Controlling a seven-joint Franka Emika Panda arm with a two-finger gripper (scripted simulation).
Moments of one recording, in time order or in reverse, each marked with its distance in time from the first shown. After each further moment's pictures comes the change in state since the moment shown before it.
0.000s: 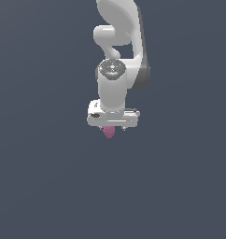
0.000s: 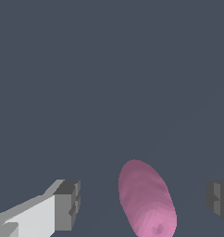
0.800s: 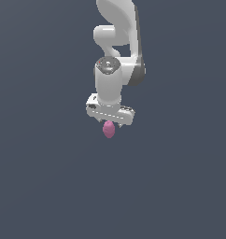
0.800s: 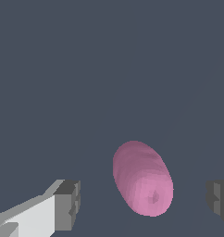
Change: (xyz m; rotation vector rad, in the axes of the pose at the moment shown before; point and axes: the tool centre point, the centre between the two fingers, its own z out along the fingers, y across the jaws) arm -0.034 0.014 0.010 0.002 0.018 0.250
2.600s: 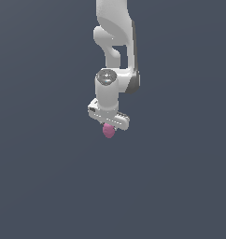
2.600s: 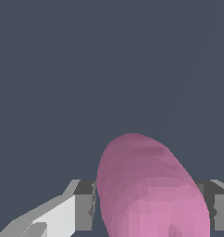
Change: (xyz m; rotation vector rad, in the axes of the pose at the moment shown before) arm -0.018 0.013 0.054 0.006 0.012 0.151
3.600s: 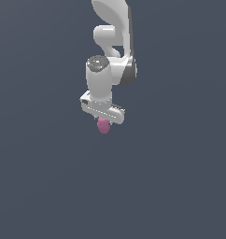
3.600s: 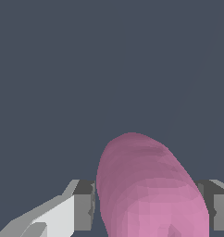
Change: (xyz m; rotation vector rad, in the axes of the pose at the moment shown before) arm 0.010 0.023 -0.045 0.000 -0.001 0.000
